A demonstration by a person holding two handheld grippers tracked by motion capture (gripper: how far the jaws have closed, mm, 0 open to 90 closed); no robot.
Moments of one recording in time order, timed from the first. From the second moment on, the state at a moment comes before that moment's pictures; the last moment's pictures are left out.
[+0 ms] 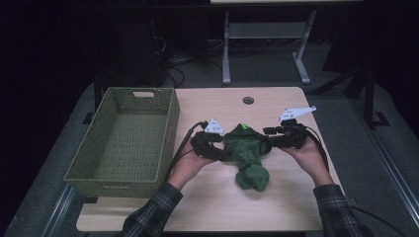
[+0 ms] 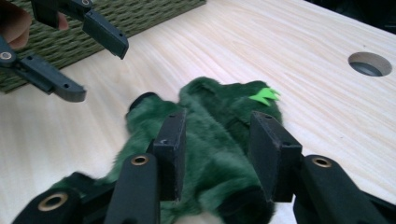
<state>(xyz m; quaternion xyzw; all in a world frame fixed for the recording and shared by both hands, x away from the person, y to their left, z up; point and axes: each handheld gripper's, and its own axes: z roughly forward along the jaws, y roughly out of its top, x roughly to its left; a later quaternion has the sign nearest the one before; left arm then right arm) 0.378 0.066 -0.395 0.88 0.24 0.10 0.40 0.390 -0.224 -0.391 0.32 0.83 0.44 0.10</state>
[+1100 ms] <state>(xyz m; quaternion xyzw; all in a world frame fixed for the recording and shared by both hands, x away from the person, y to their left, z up) 0.462 0.045 -0.461 0.89 0.27 0.10 0.36 0.455 -0.208 -0.462 0.36 0.85 0.37 0.07</state>
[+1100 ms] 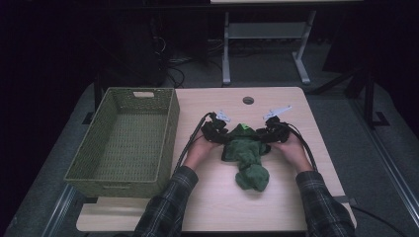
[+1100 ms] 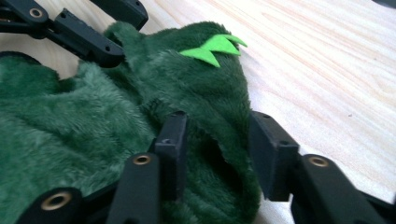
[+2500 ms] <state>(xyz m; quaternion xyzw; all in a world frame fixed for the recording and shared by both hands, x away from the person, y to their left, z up) 0.410 0.040 -0.386 0.87 0.22 0.07 0.44 0.395 -0.240 -0.390 0.35 0.83 0.43 0.10</state>
